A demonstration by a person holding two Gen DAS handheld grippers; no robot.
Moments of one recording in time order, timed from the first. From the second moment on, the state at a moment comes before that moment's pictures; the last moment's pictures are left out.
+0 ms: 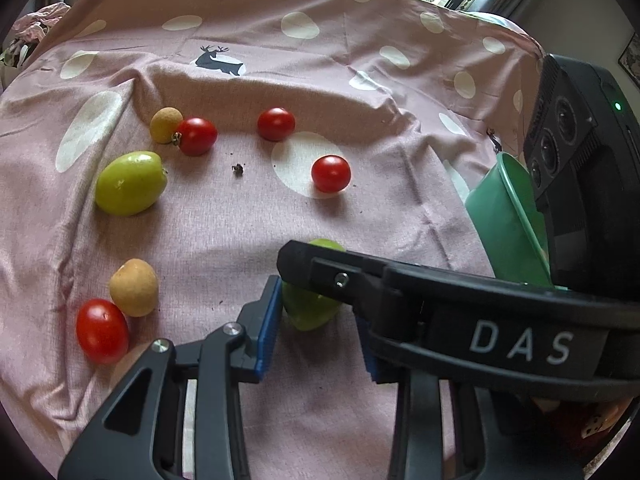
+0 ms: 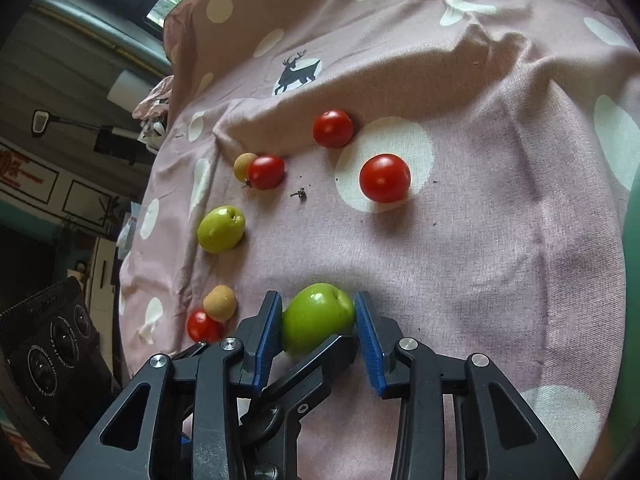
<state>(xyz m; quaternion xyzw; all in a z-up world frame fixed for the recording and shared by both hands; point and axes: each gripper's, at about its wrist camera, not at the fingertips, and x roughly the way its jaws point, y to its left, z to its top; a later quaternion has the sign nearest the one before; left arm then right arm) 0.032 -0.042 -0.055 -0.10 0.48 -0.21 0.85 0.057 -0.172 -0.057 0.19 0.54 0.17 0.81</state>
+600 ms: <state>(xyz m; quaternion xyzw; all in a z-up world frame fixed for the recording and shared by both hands) -0.020 -0.068 0.028 -0.07 0.37 -0.25 0.89 0.001 -0.188 0.028 0.15 0.42 0.18 0.87</state>
